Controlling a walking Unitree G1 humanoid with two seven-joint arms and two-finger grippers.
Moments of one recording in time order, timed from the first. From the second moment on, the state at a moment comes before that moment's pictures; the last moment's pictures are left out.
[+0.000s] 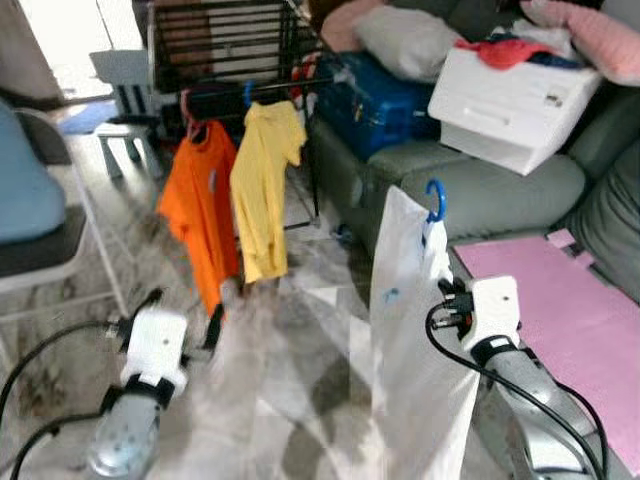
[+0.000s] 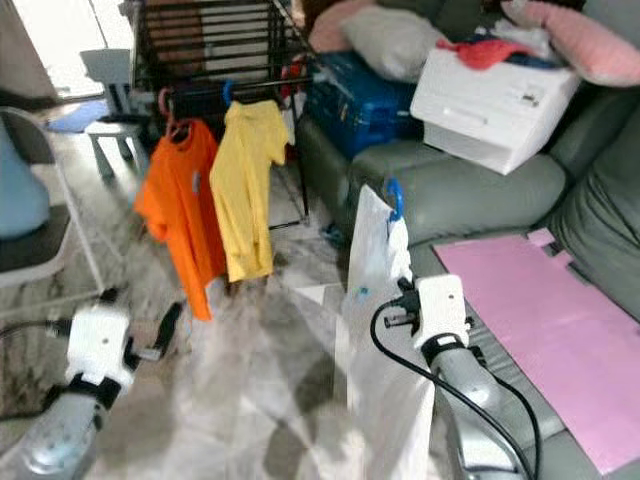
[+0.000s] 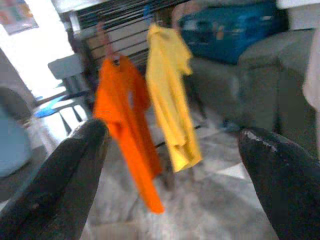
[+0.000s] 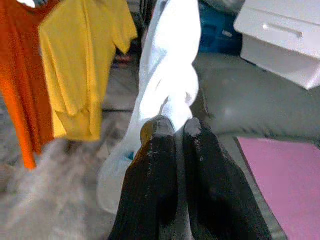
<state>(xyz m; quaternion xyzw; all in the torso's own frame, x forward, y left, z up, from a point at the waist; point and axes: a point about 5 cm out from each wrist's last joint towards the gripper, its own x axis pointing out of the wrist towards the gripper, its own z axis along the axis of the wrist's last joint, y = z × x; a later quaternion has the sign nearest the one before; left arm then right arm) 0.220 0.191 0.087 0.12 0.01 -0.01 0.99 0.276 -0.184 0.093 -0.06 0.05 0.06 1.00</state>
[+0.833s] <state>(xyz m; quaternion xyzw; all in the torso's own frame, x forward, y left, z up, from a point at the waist) 0.259 0.174 0.086 0.06 0.02 0.00 1.00 0.260 -0.164 0.081 -0.02 0.06 0.06 1.00</state>
